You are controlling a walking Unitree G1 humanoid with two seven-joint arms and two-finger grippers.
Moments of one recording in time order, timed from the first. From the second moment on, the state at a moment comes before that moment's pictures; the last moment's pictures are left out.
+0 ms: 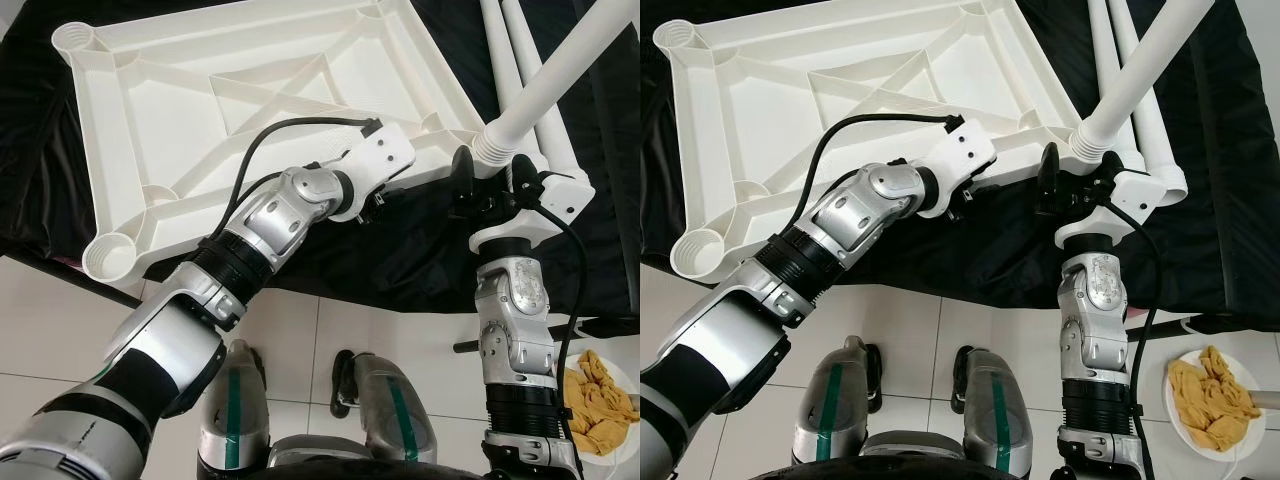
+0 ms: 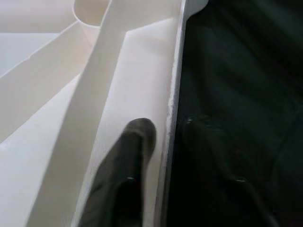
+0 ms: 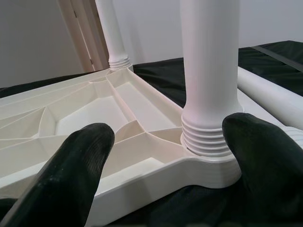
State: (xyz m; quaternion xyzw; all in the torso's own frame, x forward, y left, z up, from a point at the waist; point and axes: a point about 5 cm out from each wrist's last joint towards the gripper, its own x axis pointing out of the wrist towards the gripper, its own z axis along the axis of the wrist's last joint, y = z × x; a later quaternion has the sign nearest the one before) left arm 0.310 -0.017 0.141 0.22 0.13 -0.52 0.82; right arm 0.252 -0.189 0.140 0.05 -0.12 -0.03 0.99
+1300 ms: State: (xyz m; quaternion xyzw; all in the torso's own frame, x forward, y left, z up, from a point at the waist) left arm 0.303 0.056 0.146 0.25 0.17 -0.57 0.77; right arm 0.247 -0.180 0.132 0.07 -0.10 0.03 0.99
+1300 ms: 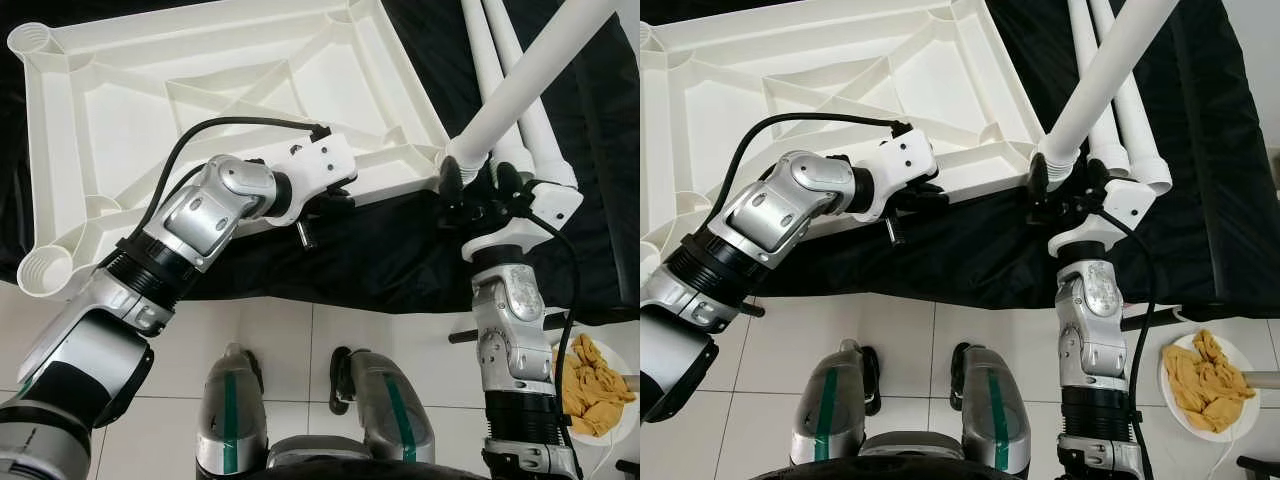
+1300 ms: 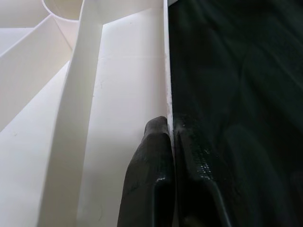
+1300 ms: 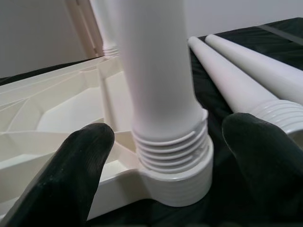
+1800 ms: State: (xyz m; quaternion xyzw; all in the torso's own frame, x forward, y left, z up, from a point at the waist) left arm 0.295 0.075 0.151 0.25 0.17 -0.56 0.77; right arm 0.244 -0.183 0.129 0.05 -0.09 0.06 0.99
